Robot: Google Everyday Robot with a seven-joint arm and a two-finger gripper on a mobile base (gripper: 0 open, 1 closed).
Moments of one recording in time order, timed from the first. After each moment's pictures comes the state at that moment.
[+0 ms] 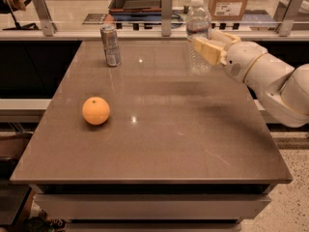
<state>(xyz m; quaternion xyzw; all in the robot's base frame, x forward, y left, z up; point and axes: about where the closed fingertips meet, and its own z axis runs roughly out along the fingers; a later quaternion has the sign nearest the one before) 0.644 -0.141 0.973 -0.22 0.63 0.24 0.71</state>
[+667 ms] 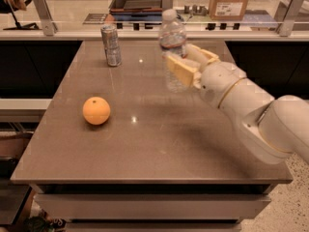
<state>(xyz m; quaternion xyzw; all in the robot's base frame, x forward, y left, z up) 0.567 -0.071 0.972 -0.22 0.61 0.24 0.72</state>
